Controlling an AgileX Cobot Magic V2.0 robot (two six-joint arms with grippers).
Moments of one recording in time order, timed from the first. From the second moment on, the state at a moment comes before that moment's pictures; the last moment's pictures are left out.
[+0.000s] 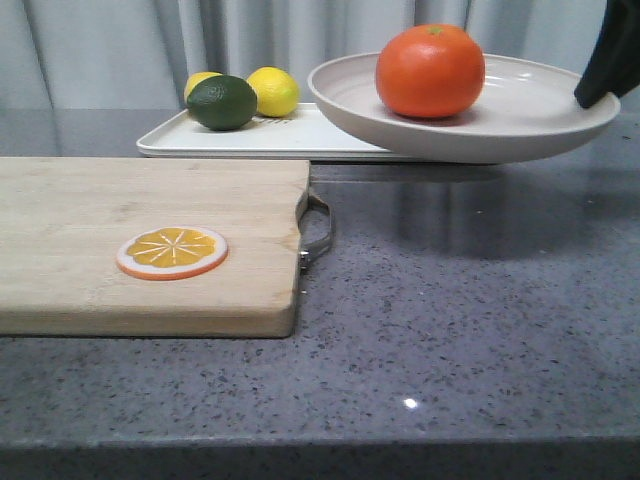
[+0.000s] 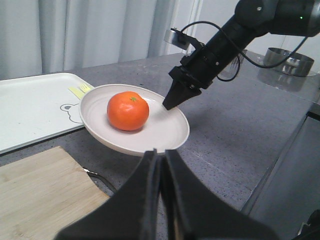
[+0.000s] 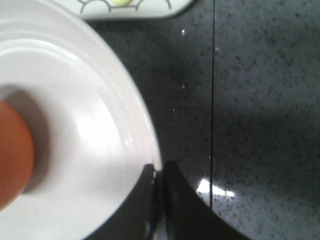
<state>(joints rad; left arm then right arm) -0.78 0.52 -0.64 -0.40 0.33 0.14 0.08 1.51 -1.27 0.38 0.92 -0.01</state>
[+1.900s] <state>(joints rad) -0.78 0.52 -0.62 -0.40 0.27 0.14 0.13 2.43 -2.48 0.40 1.14 0.09</state>
